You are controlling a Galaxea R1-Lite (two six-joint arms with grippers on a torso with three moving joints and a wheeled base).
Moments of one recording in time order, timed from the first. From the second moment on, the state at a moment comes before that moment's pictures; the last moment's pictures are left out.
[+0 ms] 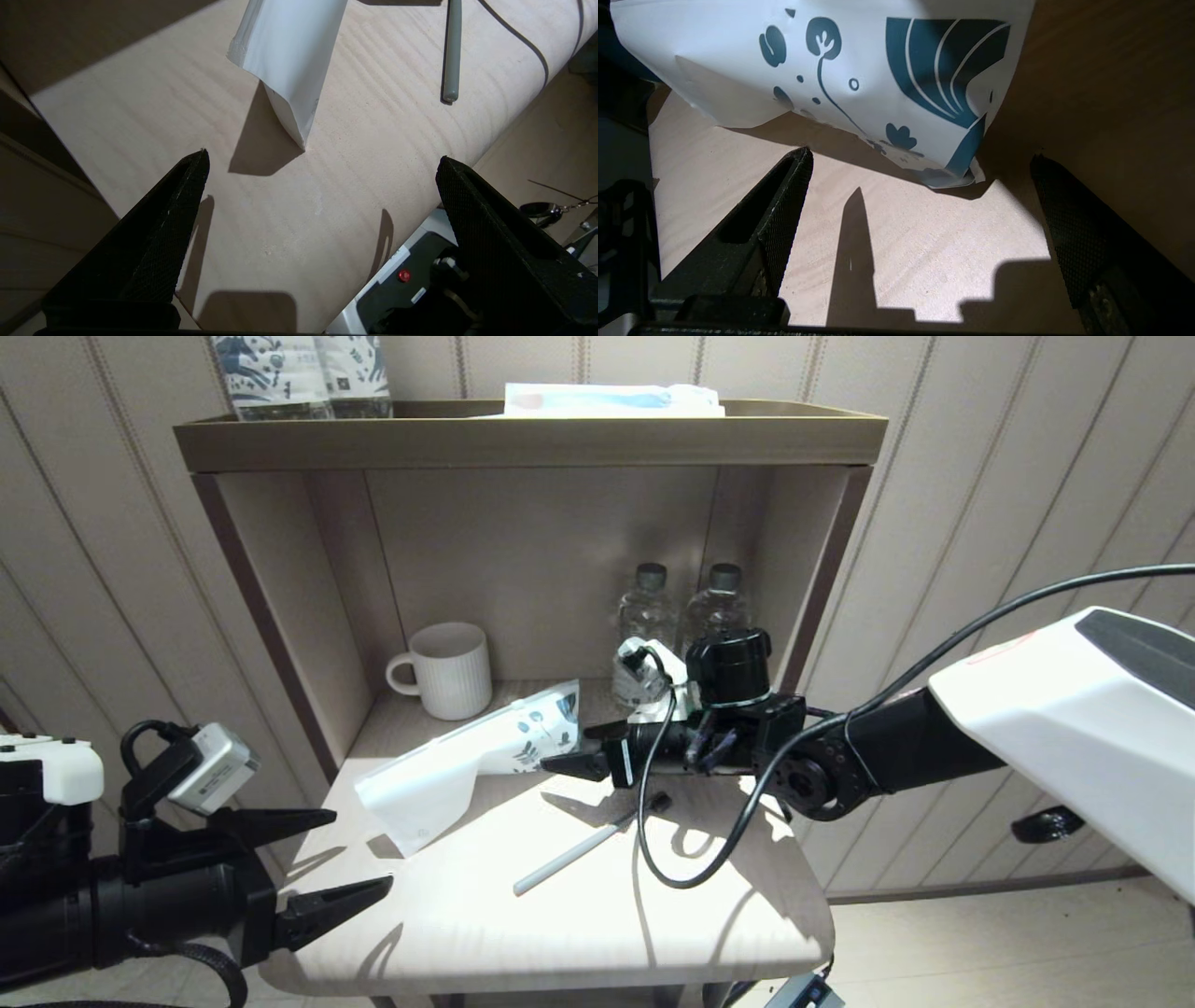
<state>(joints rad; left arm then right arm) -0.15 1.37 -0.39 -0.48 -0.56 0.21 0.53 2.14 -1.30 -0.54 0.58 0.06</state>
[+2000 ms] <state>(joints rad) -0.15 1.42 -0.45 -0.46 -0.69 0.20 0.53 1.89 -1.13 -0.37 0.55 -0.08</state>
